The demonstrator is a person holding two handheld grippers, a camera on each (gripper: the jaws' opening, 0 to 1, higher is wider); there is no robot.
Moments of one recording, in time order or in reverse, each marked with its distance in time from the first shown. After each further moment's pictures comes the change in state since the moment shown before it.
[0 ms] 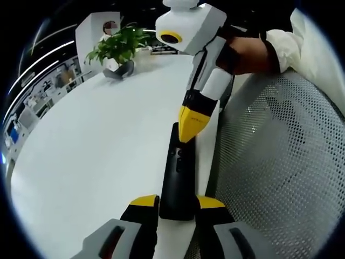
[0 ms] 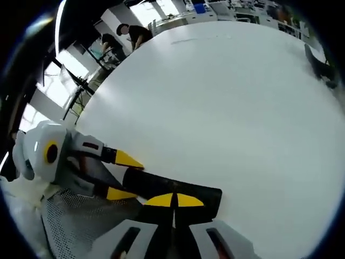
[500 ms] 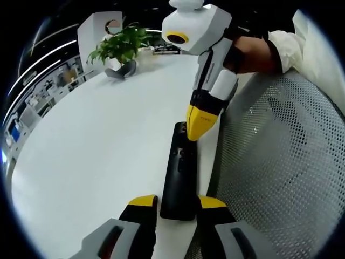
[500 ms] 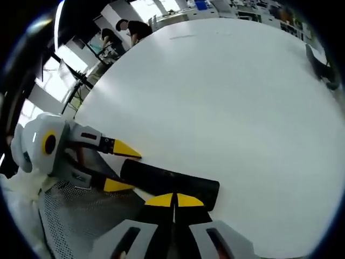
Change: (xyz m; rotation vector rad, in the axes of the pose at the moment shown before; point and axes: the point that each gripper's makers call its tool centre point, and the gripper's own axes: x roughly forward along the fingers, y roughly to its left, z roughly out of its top) left arm 0.000 0.002 0.001 -0.004 -0.002 0.013; right arm 0.001 0.000 -0.012 -0.029 0.063 -0.019
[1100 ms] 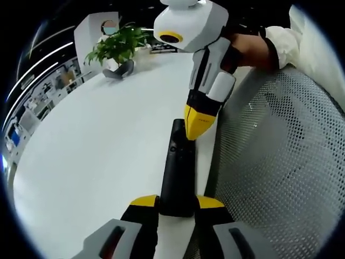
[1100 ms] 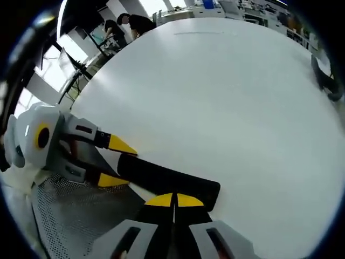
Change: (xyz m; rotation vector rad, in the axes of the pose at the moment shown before) left arm -0.003 -0.003 -0.003 0.031 0.014 -0.001; right arm 0.001 -0.001 -0.003 -0.054 0.027 -0.043
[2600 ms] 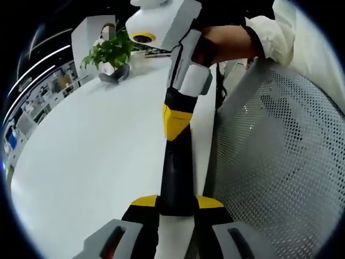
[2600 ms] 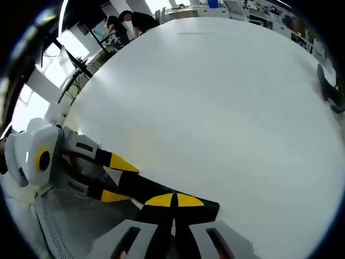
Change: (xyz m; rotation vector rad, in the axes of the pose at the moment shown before) left arm 0.004 -0.003 0.004 0.013 -0.035 -0.030; right arm -0.002 -0.003 0.030 -0.001 0.017 0.010
